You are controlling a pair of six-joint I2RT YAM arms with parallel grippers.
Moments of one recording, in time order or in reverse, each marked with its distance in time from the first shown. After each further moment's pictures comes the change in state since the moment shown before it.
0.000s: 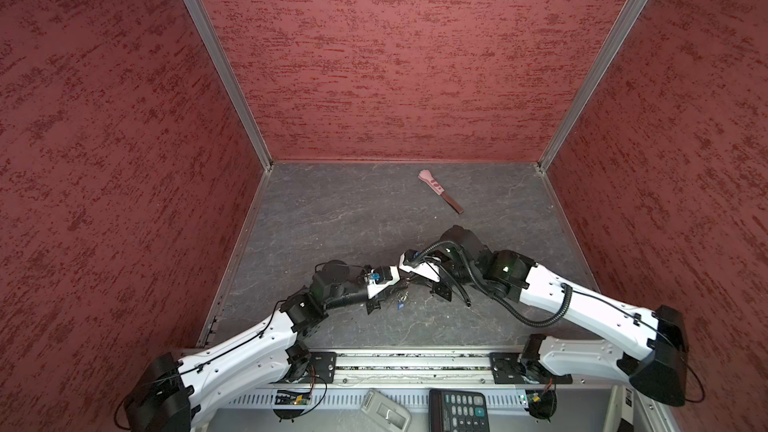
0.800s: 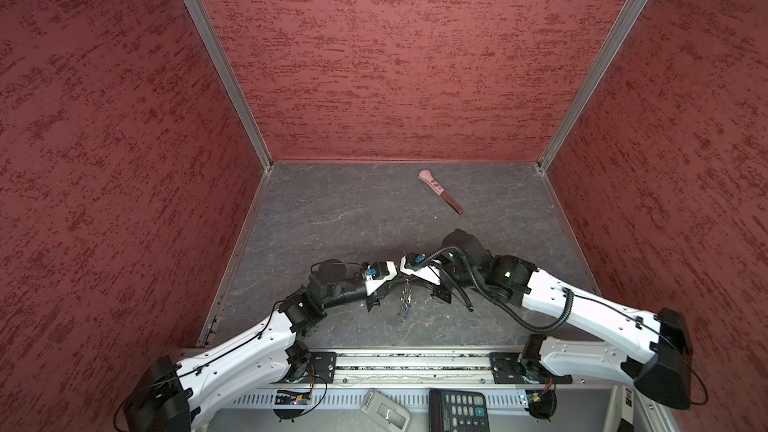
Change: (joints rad) left arm 0.016 -0.006 0.000 0.040 0.001 -0.050; right arm 0.011 -0.035 -0.059 0.081 0.008 -0.002
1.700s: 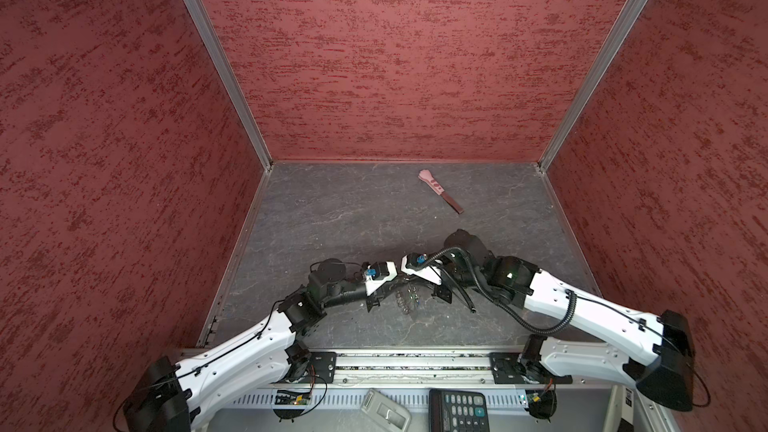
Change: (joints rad) left arm 0.001 -0.018 0.011 -0.002 0.026 0.005; right arm 0.000 -0.010 -0.007 0.008 -0.002 -0.001
